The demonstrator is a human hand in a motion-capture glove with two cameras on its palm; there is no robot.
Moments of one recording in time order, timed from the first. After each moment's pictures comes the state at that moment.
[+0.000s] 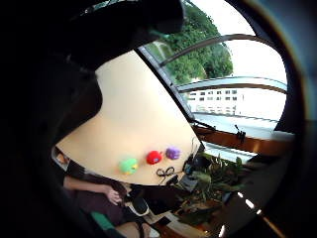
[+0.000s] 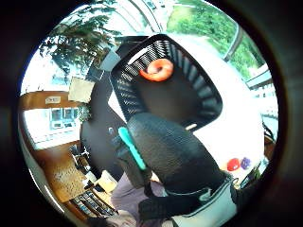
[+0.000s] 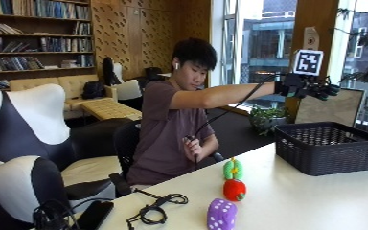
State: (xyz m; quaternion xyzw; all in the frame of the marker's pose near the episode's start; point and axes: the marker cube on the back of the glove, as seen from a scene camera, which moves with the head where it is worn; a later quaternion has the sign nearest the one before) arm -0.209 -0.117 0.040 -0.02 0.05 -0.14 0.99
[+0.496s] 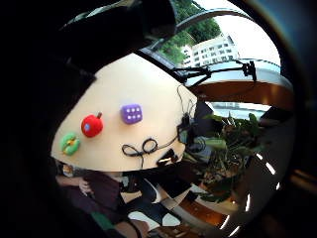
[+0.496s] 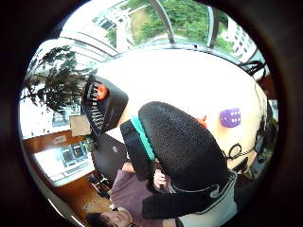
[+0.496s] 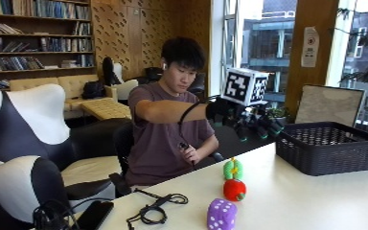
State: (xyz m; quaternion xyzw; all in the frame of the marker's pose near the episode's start) arm 0.161 -0.025 0.076 -0.05 0.03 0.07 1.00
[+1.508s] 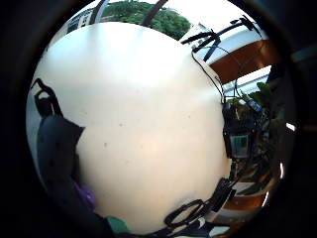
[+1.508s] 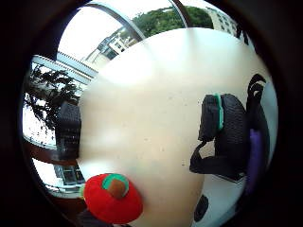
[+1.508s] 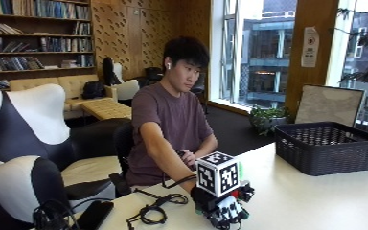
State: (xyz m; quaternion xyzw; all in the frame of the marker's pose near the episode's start) arm 0.264 -0.032 0.312 0.09 0.00 0.15 0.98
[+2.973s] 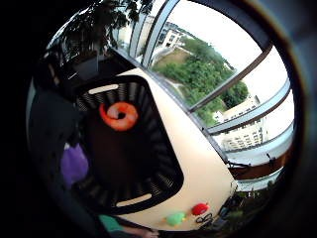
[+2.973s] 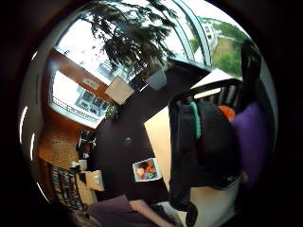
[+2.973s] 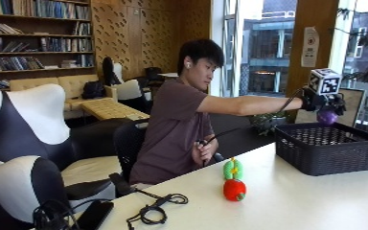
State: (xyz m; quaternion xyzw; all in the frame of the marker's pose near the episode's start) arm -0.422 -0.167 0.109 0.08 -0.11 -0.28 0.95
